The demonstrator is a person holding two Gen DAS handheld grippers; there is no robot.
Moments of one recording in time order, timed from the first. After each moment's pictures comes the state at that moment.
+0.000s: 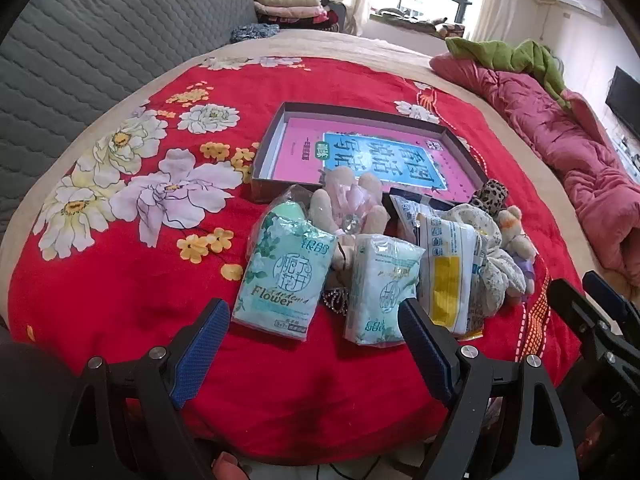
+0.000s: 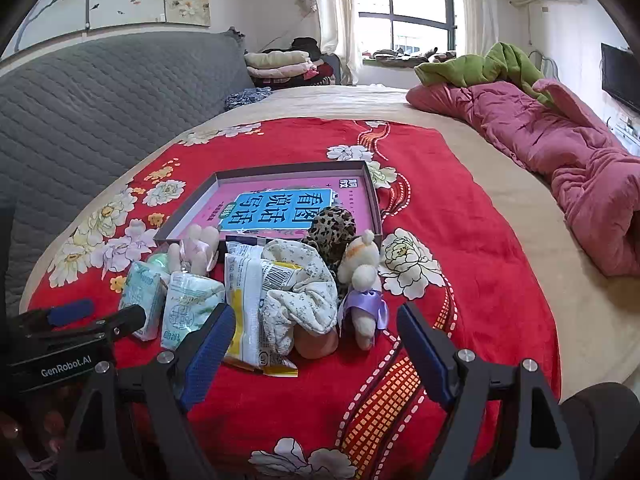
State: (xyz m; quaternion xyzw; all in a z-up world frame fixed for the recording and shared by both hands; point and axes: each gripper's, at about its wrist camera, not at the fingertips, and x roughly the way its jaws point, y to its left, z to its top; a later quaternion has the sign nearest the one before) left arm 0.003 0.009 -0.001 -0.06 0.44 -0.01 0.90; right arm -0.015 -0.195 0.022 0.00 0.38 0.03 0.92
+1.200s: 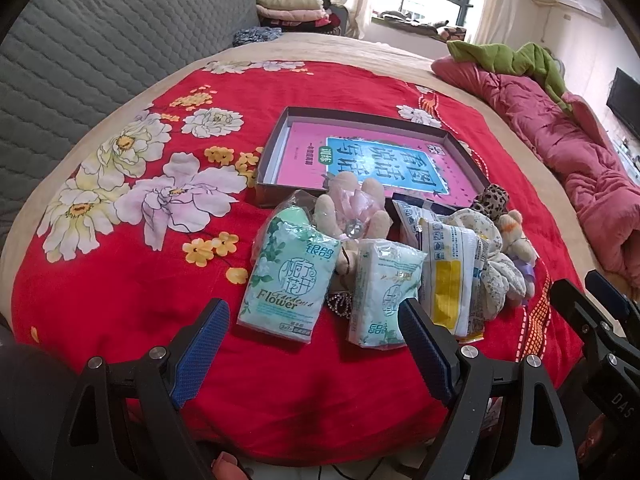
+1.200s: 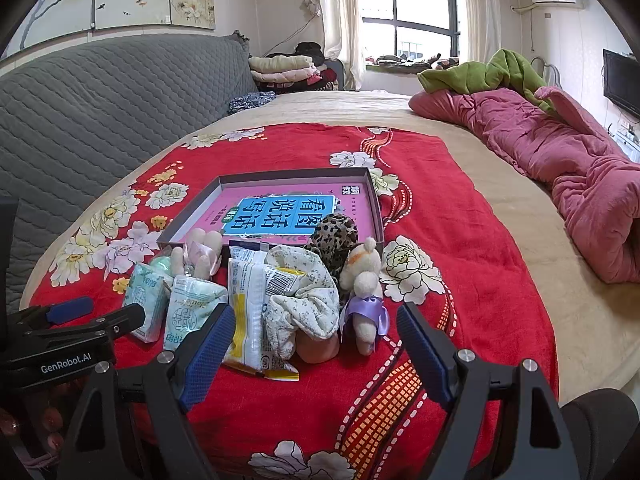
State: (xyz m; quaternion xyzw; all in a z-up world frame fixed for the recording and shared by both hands) left arm 0.002 0.011 0.001 -0.06 0.44 0.00 0.90; right arm -0.016 -0.192 0.025 -0.01 0.37 0.03 0.93
